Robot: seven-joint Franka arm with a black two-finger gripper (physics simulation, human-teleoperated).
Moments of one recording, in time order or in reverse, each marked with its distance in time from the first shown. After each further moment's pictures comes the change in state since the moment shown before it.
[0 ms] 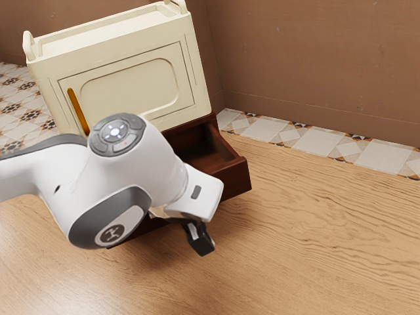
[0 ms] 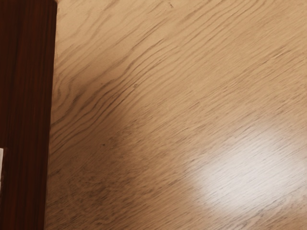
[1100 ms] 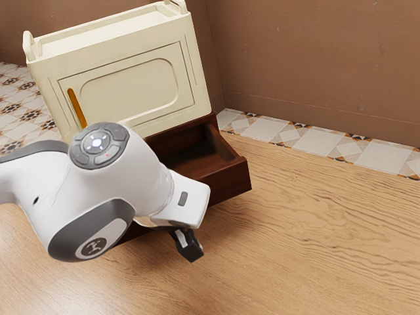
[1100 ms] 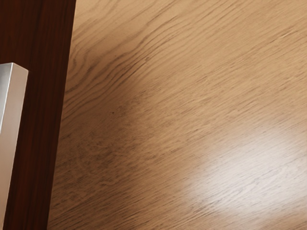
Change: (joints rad) arm -0.001 -0.090 0.005 -0.069 0.025 -0.021 -0.078
